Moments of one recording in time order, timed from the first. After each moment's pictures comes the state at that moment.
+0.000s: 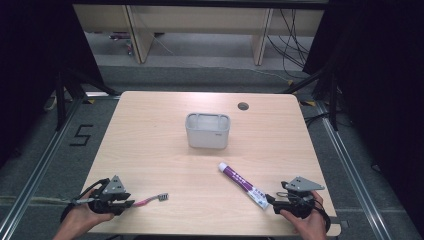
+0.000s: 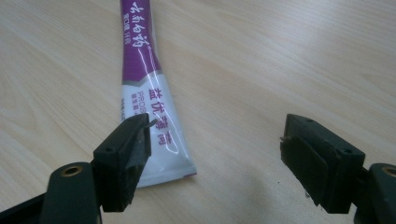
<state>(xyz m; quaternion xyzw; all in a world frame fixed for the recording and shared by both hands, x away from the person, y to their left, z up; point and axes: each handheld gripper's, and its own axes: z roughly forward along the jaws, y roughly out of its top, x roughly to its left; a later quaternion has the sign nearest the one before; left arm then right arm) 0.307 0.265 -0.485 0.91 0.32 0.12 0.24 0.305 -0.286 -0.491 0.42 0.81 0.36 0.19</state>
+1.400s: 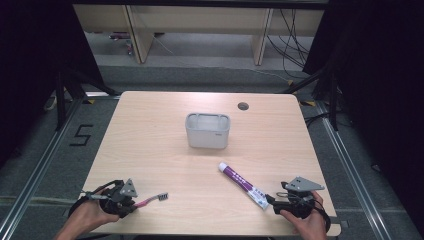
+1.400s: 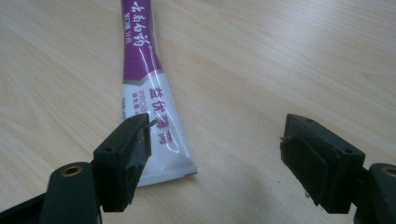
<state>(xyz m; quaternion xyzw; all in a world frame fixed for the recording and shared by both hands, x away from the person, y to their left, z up) 0.313 0.240 -0.486 0.95 0.26 0.08 0.15 0.307 -0.287 -0.491 0.41 0.82 0.37 0.17</state>
